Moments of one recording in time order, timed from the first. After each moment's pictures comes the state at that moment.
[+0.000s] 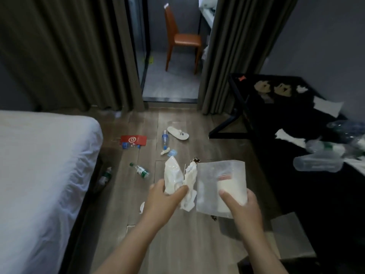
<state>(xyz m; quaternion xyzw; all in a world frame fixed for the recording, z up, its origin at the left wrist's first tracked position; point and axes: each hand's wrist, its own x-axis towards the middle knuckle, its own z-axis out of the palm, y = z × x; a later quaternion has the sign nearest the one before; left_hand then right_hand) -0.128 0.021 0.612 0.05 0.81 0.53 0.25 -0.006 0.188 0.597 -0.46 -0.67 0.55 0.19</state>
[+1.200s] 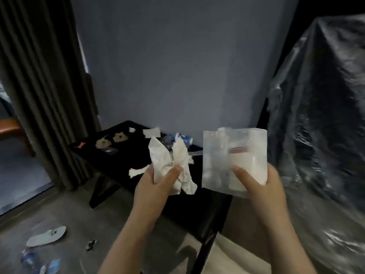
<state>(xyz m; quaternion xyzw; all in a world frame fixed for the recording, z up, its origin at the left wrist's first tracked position) 0.060 0.216 0.866 0.43 0.57 0.57 0.41 0.280 0.230 0.872 -0.56 -0.47 0.33 0.59</state>
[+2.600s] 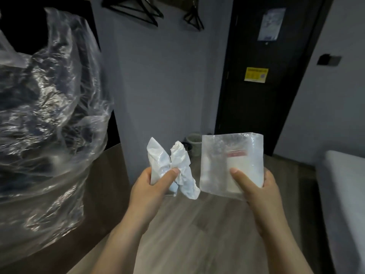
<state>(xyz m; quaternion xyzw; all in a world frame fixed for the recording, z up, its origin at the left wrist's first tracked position) 0.650 -0.140 0.848 0.71 0.11 0.11 0.69 0.673 -0.367 0.842 -0.71 0.06 -0.15 0.69</state>
